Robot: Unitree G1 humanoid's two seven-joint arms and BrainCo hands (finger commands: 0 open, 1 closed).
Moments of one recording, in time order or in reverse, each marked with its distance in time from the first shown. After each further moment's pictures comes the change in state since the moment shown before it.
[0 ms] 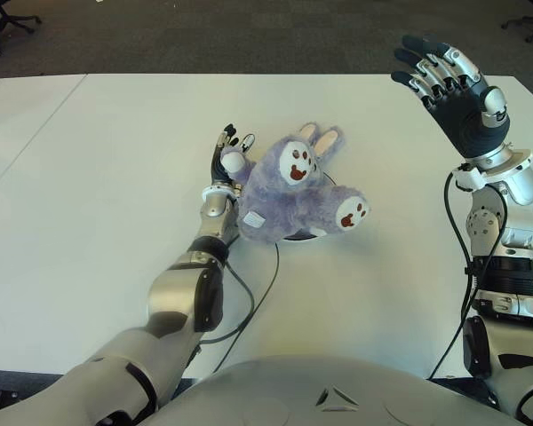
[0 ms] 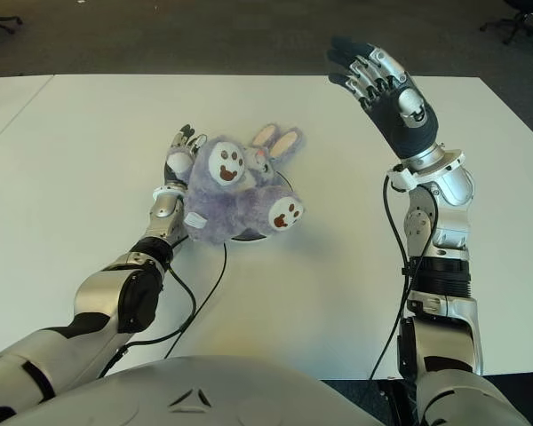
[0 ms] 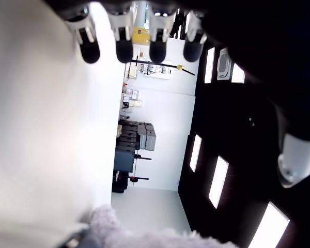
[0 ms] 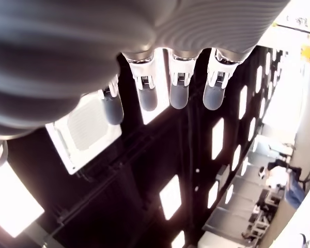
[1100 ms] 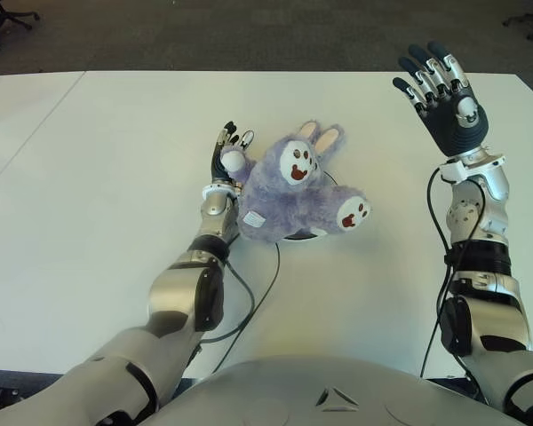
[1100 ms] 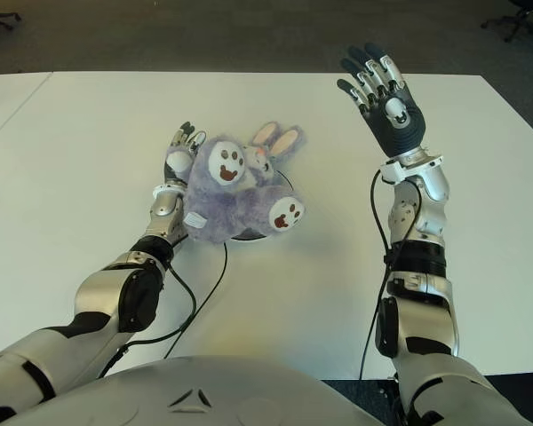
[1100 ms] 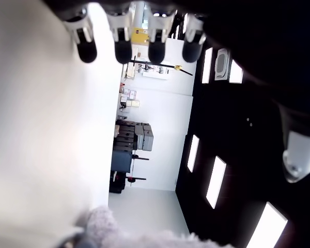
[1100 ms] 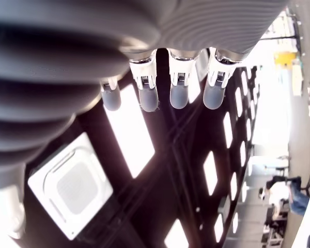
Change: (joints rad) left arm -0.019 -0.001 -0.001 -0.011 0.000 -0.012 0.000; right arm -0.198 0.110 -0.066 0.505 -0.024 -0.048 -0.026
